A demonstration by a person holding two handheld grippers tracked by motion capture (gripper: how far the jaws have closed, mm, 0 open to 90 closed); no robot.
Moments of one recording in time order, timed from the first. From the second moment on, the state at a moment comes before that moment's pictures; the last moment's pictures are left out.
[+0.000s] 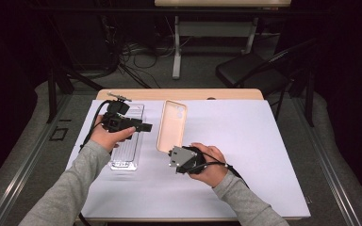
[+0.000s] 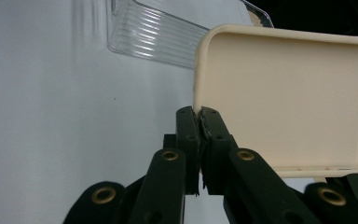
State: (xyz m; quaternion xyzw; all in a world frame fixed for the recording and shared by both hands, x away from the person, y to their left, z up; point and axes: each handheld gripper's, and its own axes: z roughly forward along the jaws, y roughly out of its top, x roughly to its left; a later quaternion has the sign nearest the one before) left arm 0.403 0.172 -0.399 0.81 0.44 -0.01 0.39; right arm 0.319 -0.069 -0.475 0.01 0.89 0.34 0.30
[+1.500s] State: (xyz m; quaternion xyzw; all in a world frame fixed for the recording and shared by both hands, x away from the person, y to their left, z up) left arm 0.427 0.134 -0.412 0.78 0.49 -0.10 0.36; right arm 0.315 -0.066 -0.478 0.01 0.89 0.34 0.30
